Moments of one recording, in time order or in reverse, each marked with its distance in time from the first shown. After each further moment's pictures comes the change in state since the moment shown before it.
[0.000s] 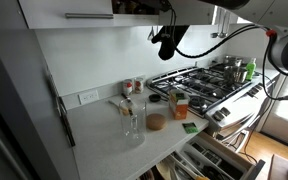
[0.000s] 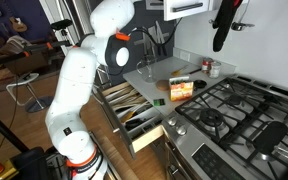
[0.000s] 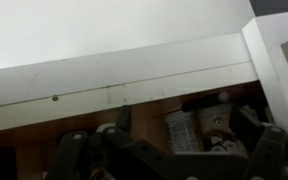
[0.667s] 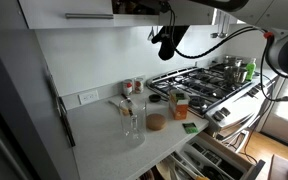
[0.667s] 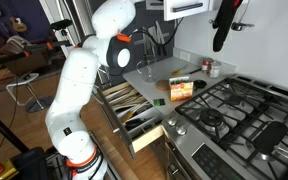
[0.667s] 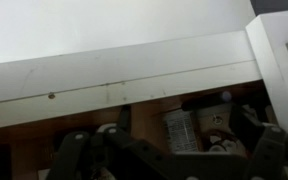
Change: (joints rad) arm -0.002 0.020 0.004 0.021 0.000 0.014 -0.021
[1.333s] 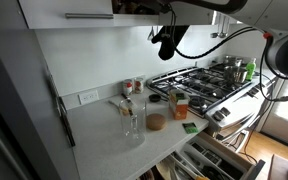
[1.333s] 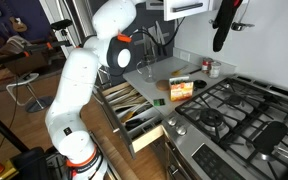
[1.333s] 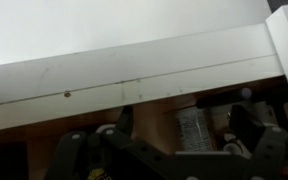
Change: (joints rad) arm 0.008 0.008 -0.033 0.011 -0.021 0.000 0.041
